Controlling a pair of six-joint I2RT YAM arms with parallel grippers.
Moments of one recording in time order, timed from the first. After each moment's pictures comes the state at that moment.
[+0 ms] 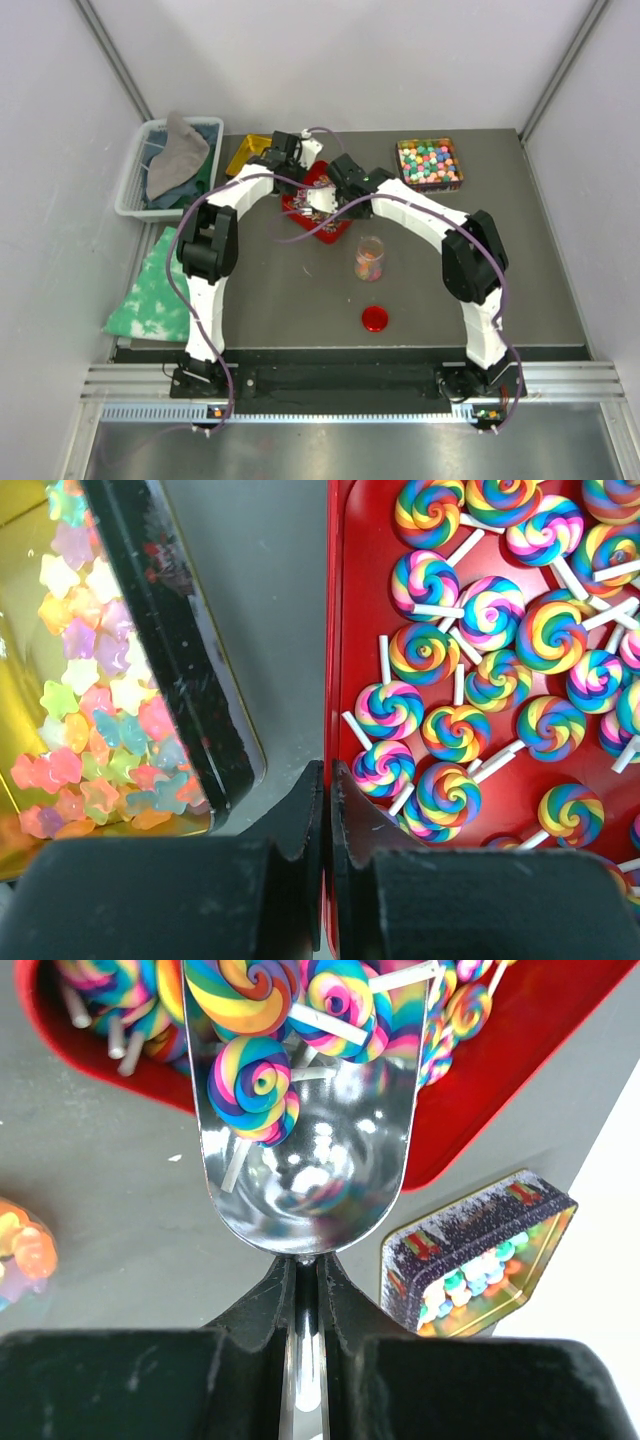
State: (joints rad) left arm -0.33 2.17 1.77 -0.45 0.02 0.35; right arm 0.70 2.04 1.75 -0.79 0.21 -0.95
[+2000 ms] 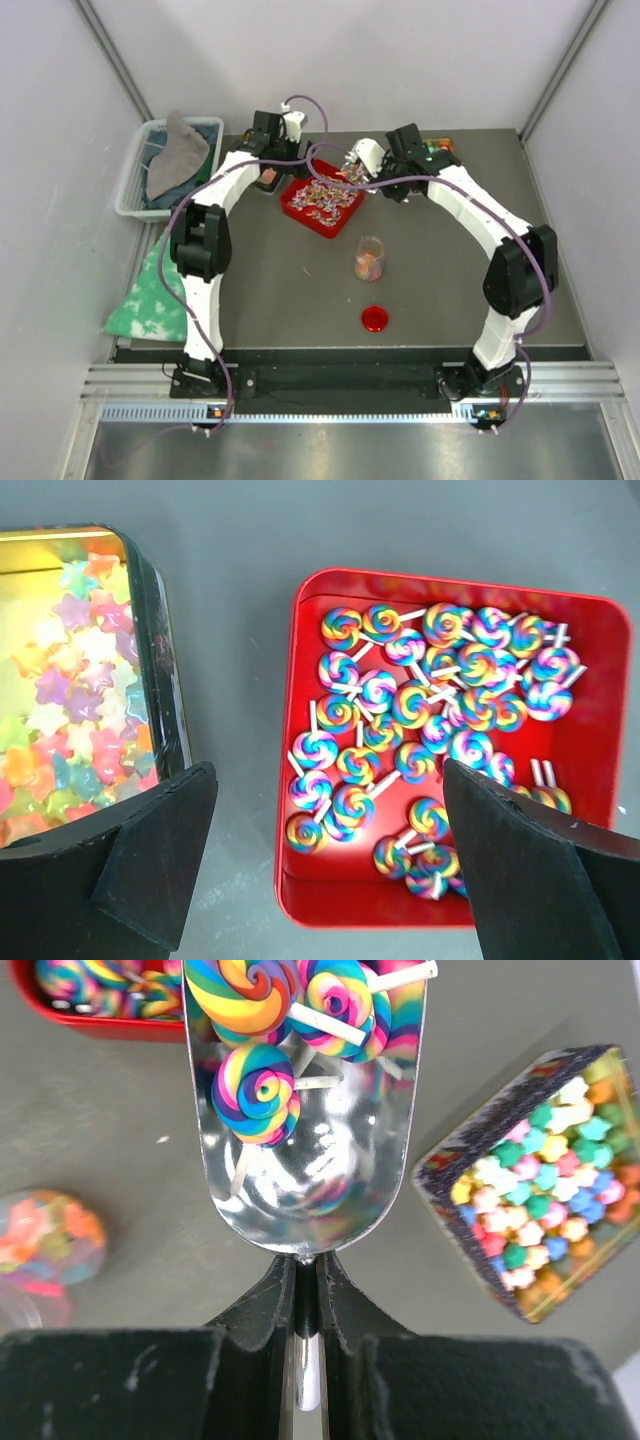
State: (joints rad) left arm -0.26 2.18 1.92 -0.47 0.27 0.08; right arm 0.46 1.80 1.65 -0.73 -0.06 -0.63
